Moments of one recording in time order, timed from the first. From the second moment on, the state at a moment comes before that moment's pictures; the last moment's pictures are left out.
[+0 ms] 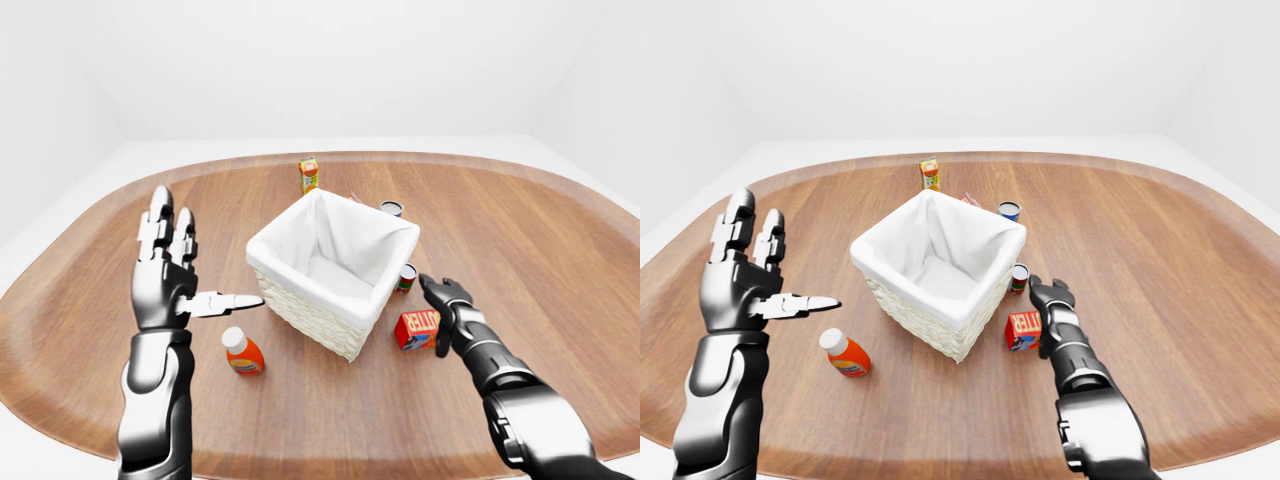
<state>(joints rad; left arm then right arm) -0.04 0.09 0.23 -0.41 -0.19 0.09 -0.09 -0.65 -0.31 0.05 1.17 -1.15 0.09 0.07</state>
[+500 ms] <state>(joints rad) -0.04 0.10 0.23 -0.38 -0.19 0.09 -0.09 -0.74 -0.27 0.08 1.34 -1.13 0.09 0.06</state>
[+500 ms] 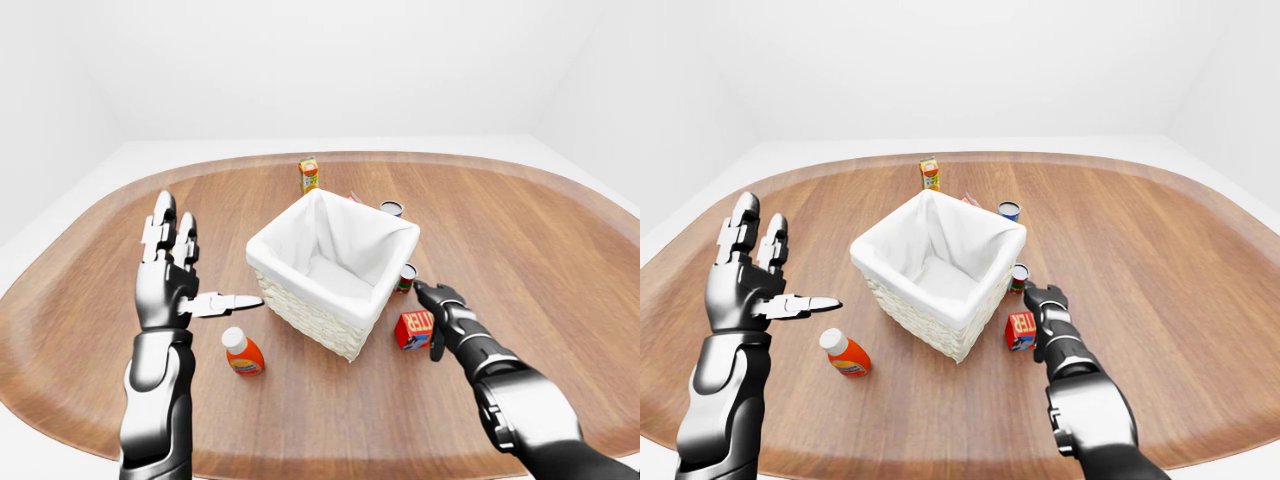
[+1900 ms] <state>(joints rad) -0.04 0.10 0.24 -0.38 -0.20 0.09 -0.09 -0.58 -0.33 0.05 0.97 -1.16 0.09 0.27</state>
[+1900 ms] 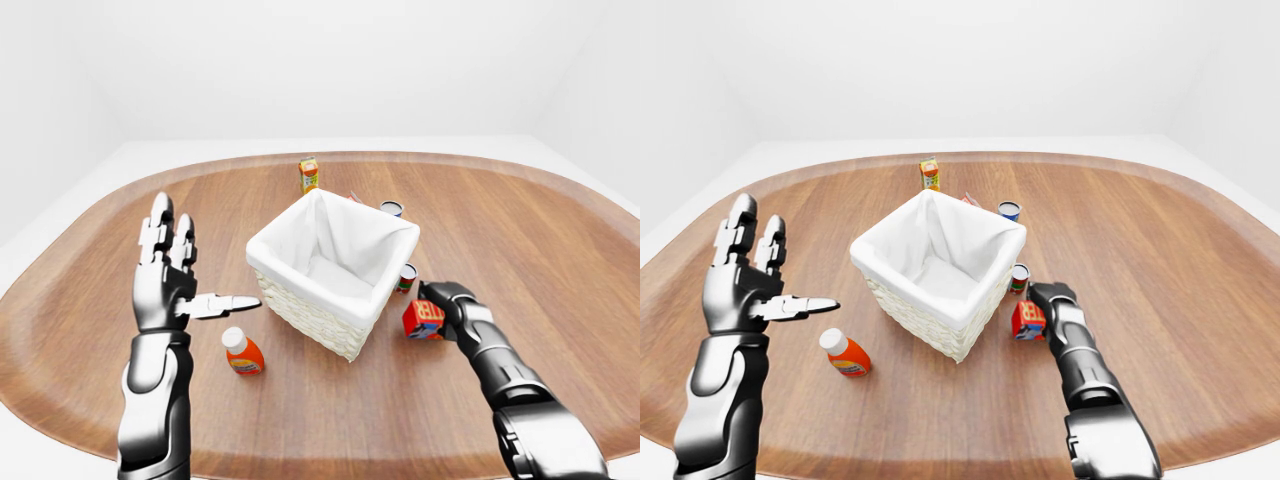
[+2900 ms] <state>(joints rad) -0.03 0.10 0.25 -0.41 -0.21 0.09 -0.09 -0.46 -0.36 -0.14 0.12 -1.36 0.09 0.70</state>
